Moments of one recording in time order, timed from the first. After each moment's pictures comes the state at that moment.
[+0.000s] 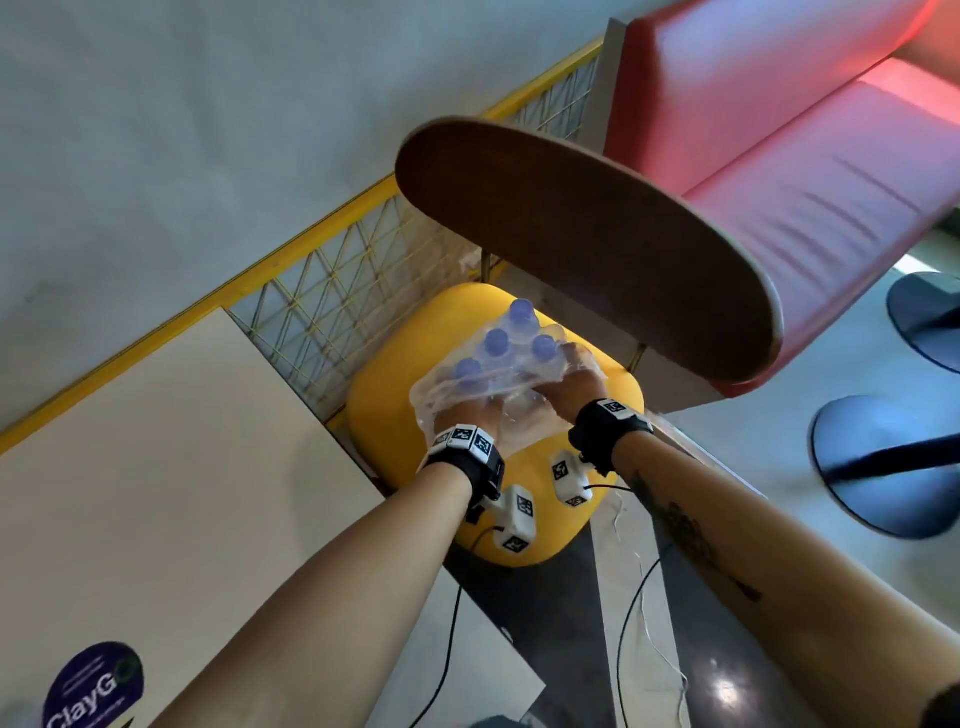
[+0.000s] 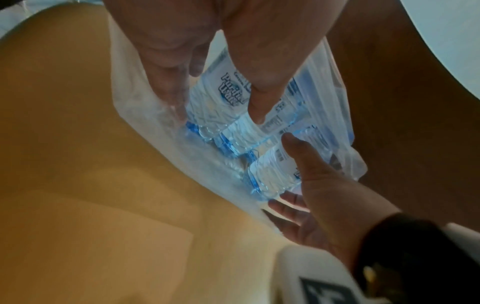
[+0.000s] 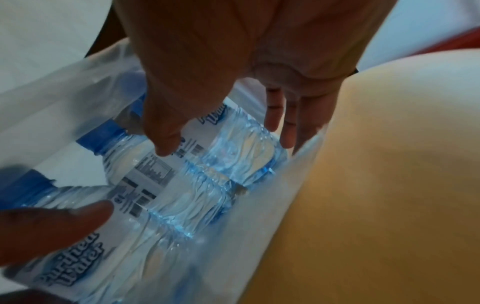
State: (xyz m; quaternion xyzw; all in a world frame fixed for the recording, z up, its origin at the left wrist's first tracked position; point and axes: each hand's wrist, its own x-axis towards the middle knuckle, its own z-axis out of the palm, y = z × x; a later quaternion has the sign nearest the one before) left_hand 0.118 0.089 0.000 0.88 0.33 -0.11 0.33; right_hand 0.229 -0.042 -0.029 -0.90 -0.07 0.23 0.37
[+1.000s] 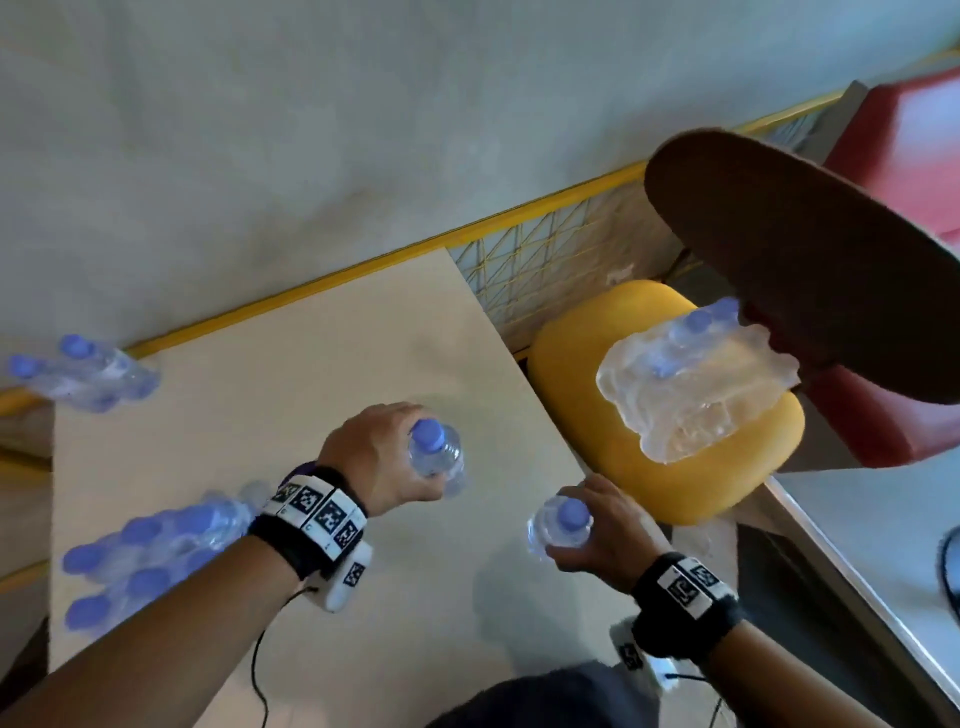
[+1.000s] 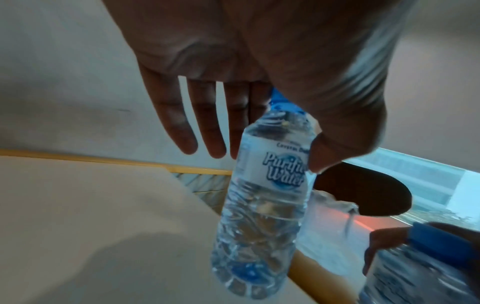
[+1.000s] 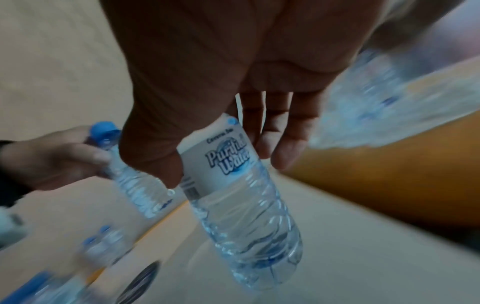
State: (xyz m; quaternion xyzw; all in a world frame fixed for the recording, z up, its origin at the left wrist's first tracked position) left_hand -0.272 0.250 0.121 0.92 0.32 -0.04 0.24; right_hand -0.100 -0.015 0.033 -0.84 -0.42 0.27 0.21
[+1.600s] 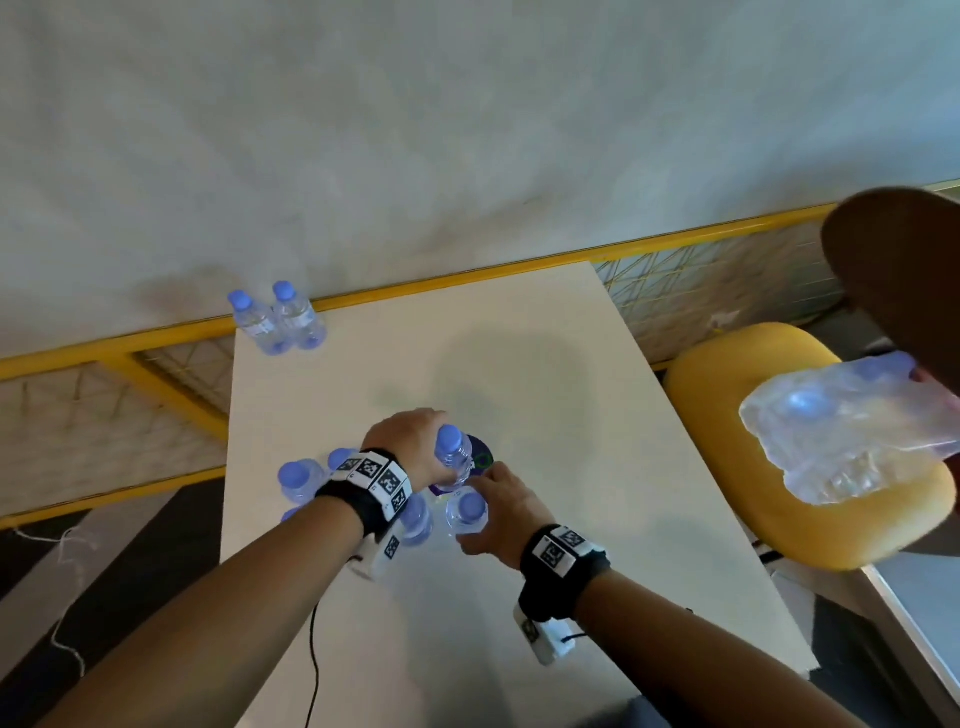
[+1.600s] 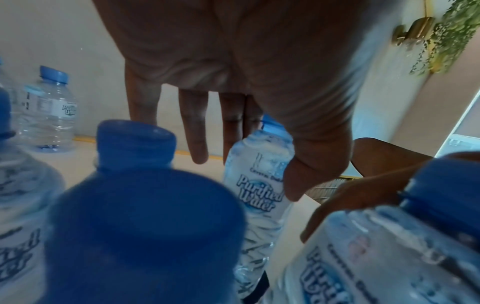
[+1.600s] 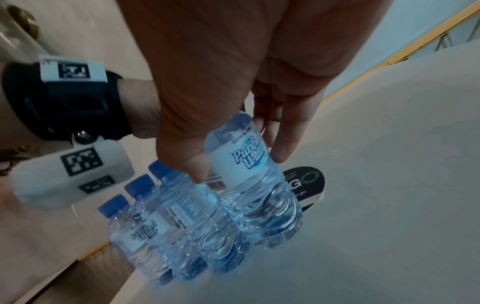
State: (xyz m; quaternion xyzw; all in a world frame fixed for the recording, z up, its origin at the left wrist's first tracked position) left_hand -0.442 0.373 0.069 0.89 0.39 -0.11 0.21; right_hand -0.332 0.212 0.023 -0.76 -0.52 0.34 0.18
